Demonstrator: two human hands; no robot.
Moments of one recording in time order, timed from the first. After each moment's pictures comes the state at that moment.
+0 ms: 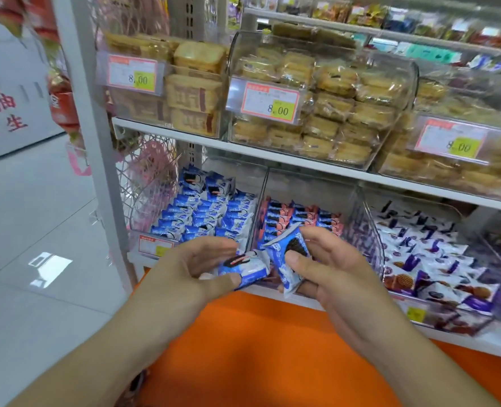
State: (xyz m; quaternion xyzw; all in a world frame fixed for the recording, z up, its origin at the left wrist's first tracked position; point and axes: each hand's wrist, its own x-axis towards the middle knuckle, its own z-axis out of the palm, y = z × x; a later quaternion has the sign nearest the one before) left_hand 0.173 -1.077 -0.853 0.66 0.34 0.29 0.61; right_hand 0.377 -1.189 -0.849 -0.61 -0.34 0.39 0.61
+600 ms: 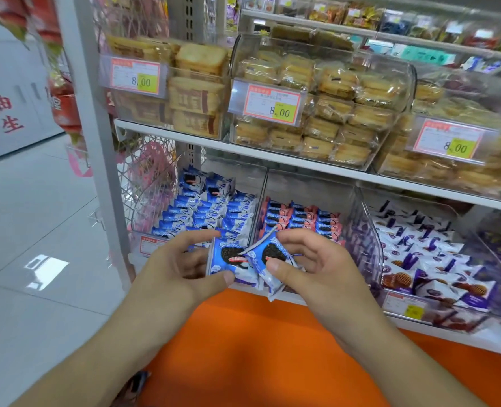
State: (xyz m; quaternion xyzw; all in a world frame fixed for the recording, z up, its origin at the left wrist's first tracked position) left_hand 0.164 -1.068 -0.866 0.61 0.33 0.34 0.64; right_hand 0.356 -1.183 -0.845 -0.66 -0.43 0.28 0.54
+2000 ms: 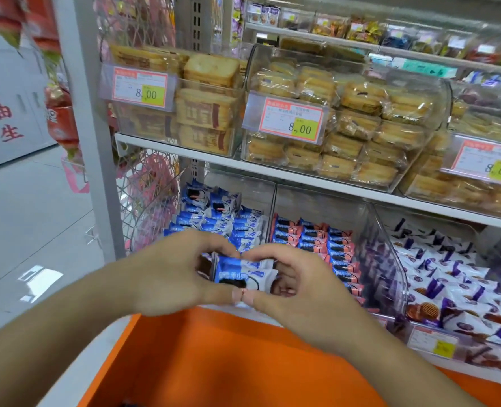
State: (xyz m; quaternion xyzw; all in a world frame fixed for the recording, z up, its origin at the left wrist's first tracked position) left_hand 0.170 -0.985 -0.820 0.88 0.27 0.05 0.40; right_hand 0.356 -1.129 -0.843 -0.69 -0.56 0.26 0.38
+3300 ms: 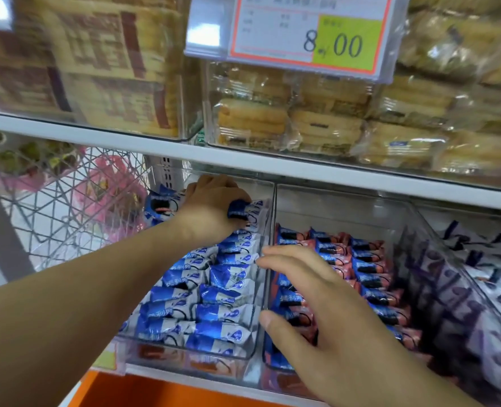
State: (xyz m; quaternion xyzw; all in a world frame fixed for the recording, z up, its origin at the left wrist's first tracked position) left_hand 0.362 -0.795 -0.920 0.93 0.30 0.19 0.08; right_hand 0.429 -1.067 -0.895 -0.71 -0.64 0.10 0.26
